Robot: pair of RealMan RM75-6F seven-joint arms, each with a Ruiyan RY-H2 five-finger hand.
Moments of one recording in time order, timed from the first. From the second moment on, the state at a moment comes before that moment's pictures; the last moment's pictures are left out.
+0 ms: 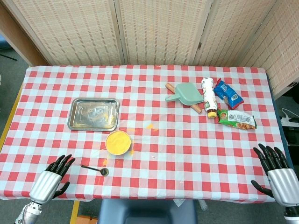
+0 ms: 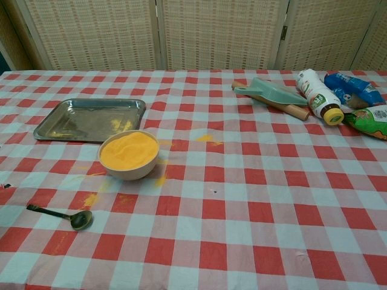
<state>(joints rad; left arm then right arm) -0.15 -1.30 0.14 -1.51 1.71 1.46 0.20 -0.03 -1.06 -0.05 -1.64 -1.71 1.60 -0.06</state>
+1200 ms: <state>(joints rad) -0.33 -1.46 0.03 -1.57 1.53 1.13 0.60 0.03 -1.05 -0.07 -1.69 -1.71 1.47 -0.08</state>
